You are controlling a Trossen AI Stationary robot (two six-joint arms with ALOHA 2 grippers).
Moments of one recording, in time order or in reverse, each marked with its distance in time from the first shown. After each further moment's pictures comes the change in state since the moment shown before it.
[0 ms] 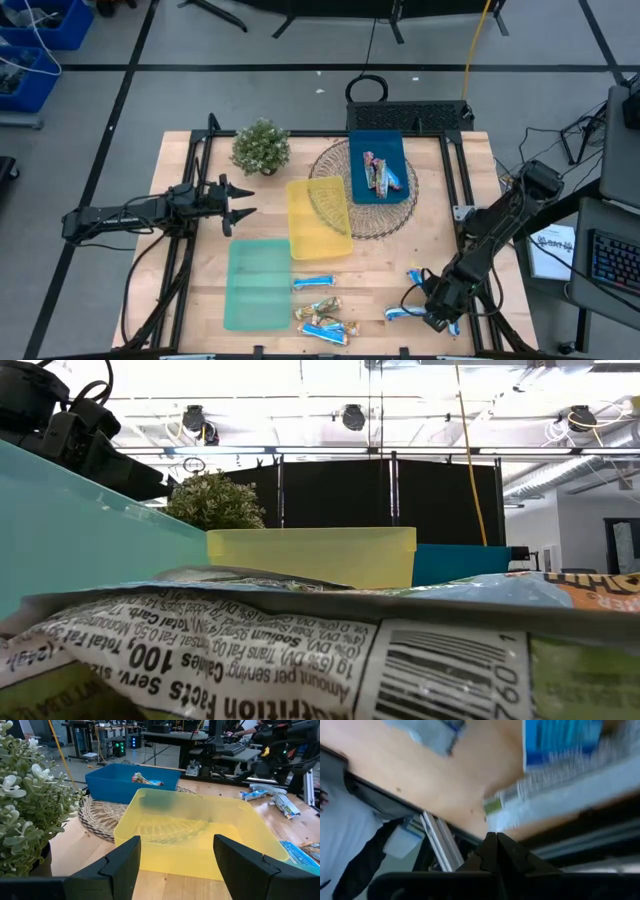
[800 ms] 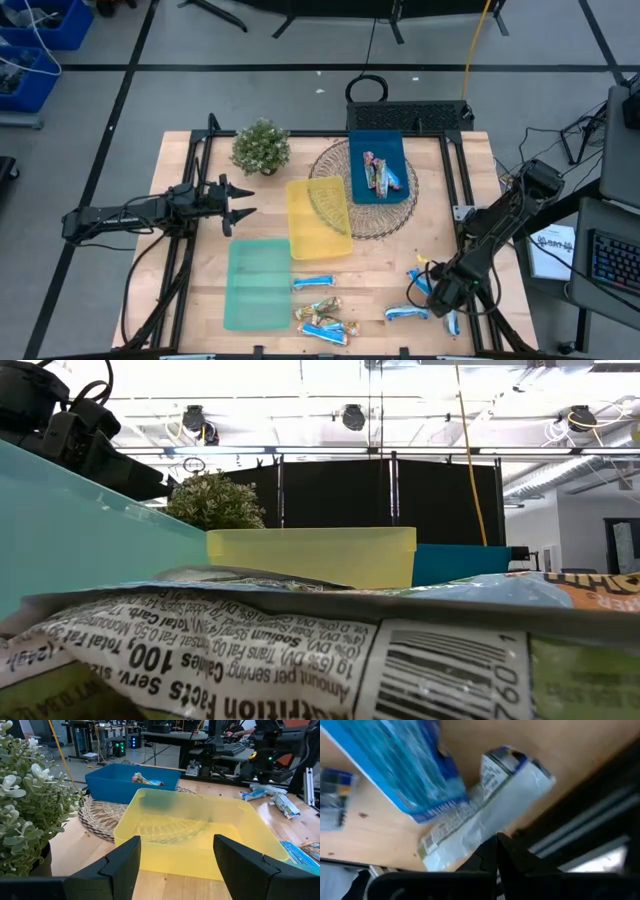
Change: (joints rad) left arm 0.000 0.000 0.000 0.000 0.000 0.000; right arm 0.007 -0.010 -0.067 -0.161 0.053 0.084
